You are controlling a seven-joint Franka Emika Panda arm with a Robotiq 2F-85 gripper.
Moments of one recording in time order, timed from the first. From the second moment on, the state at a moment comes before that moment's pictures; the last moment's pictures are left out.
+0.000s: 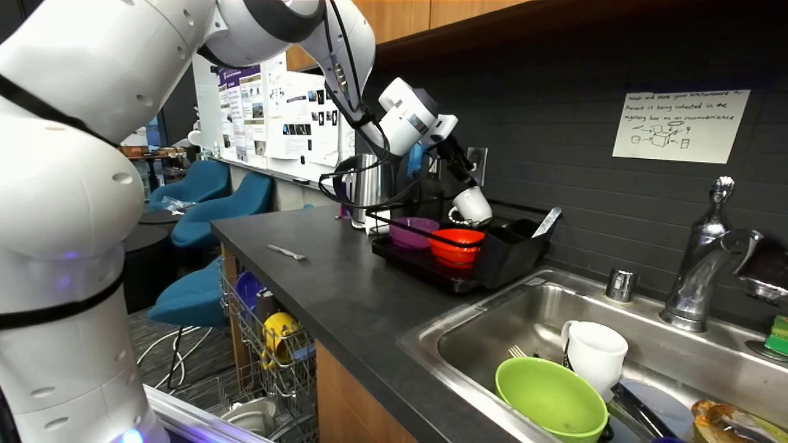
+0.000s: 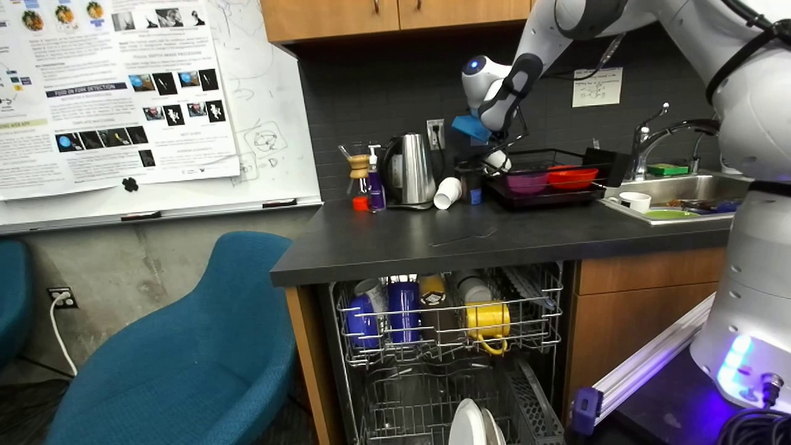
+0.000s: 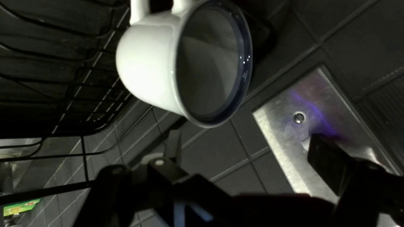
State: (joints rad) arm -0.12 0.64 -0.25 -1.42 -0.81 2.63 1.84
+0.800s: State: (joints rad) arm -0.01 0.67 -0.39 -1.38 -0.92 2.62 1.92
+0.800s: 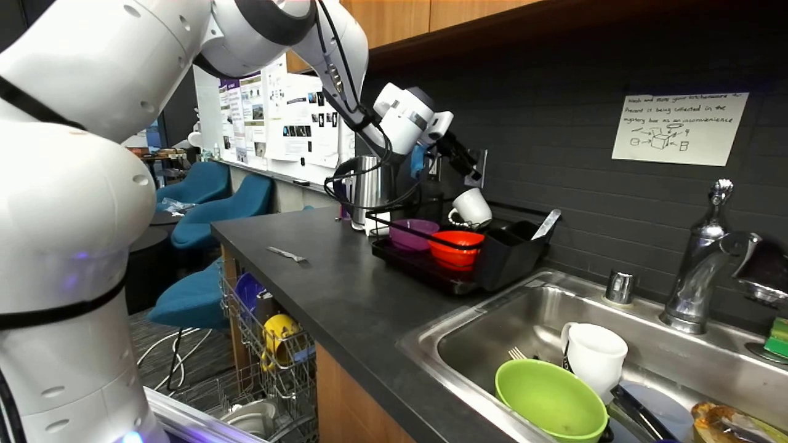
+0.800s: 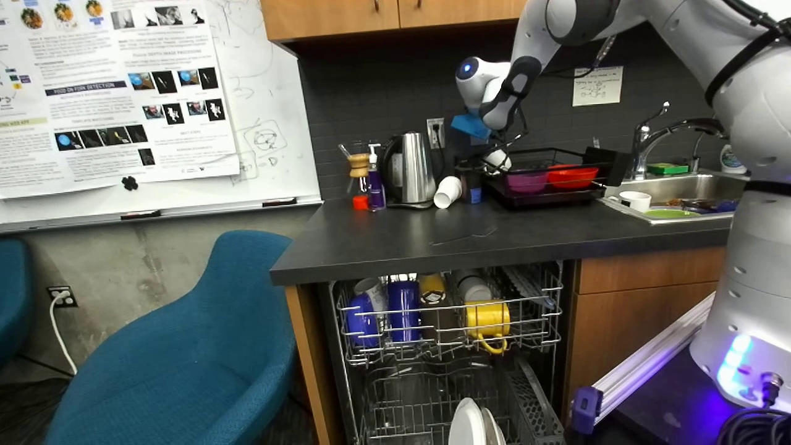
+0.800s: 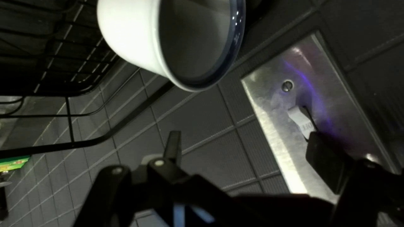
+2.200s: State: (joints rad) arm -0.05 0.67 -0.32 -1.40 -0.86 2.62 1.84
